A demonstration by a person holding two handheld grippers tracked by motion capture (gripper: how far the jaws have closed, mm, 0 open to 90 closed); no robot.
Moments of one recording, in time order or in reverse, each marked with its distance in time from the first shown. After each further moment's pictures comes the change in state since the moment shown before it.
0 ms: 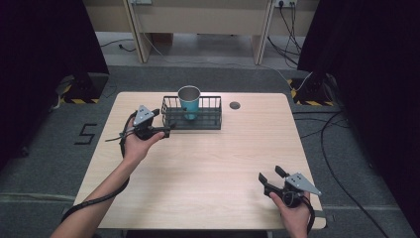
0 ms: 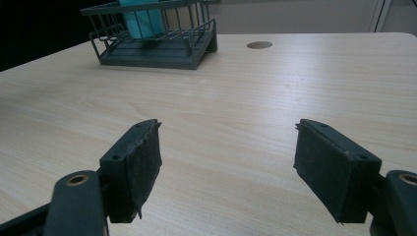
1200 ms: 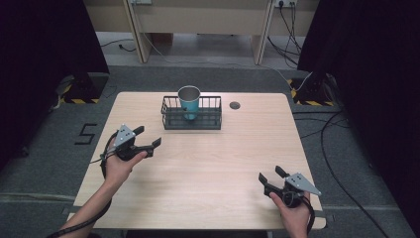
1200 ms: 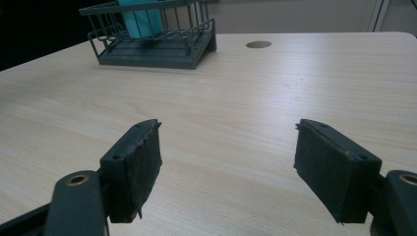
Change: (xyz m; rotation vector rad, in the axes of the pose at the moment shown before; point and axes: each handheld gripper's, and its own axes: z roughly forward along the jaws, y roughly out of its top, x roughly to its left) left arm 0.002 -0.042 -0.063 0.000 0.018 -0.017; right arm 0.000 0.000 0.000 -0.001 -0.006 -0.001
